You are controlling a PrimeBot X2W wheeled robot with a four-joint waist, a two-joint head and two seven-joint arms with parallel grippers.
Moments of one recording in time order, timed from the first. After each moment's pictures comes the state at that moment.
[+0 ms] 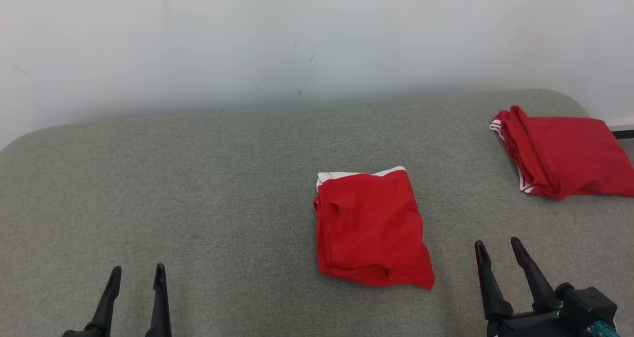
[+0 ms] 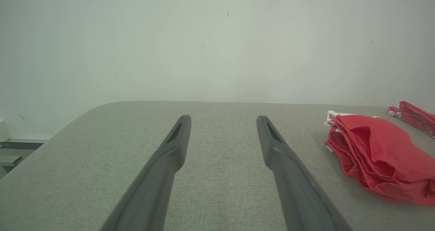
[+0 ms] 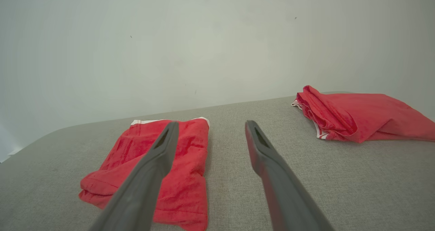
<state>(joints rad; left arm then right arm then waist) 0.07 0.06 0.08 0.05 -0.11 -0.09 -0.26 0.00 -0.18 0.12 0.17 0.35 0.13 -0.26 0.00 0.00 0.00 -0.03</state>
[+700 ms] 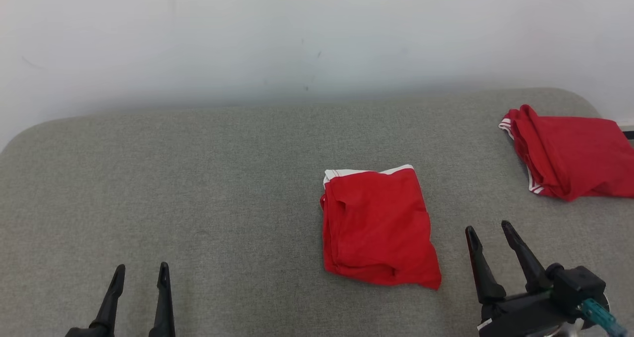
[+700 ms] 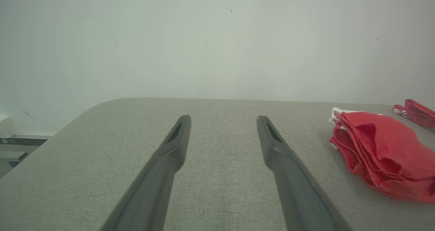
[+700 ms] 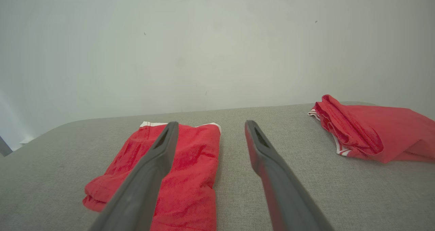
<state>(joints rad) 0.07 0.05 0.08 0.06 -0.10 -0.10 -0.26 -0.07 -0.21 0.17 0.20 0.35 0.13 -0.26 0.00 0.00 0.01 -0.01</state>
